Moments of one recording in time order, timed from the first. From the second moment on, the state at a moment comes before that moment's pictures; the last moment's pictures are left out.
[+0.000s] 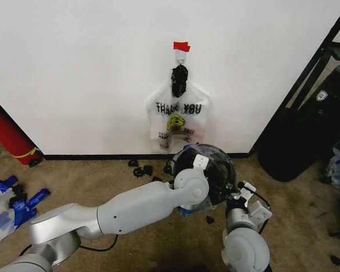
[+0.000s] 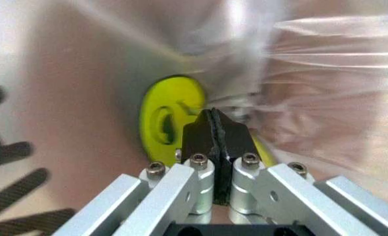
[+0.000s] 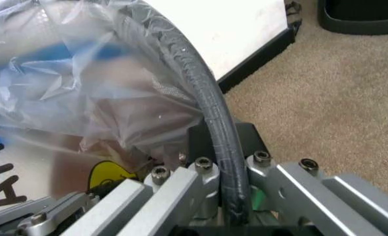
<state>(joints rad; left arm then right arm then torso) 0.27 -1.29 0.73 -1.72 -1.47 0.67 -1.07 -1.45 1.50 0.32 2.16 0.63 -0.22 0.63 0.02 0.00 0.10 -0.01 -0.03</state>
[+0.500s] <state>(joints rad) 0.27 -1.30 0.75 -1.63 -1.40 0.66 -0.99 -1.46 1.48 0.32 2.18 0.63 -0.22 0.62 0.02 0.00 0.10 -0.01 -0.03</state>
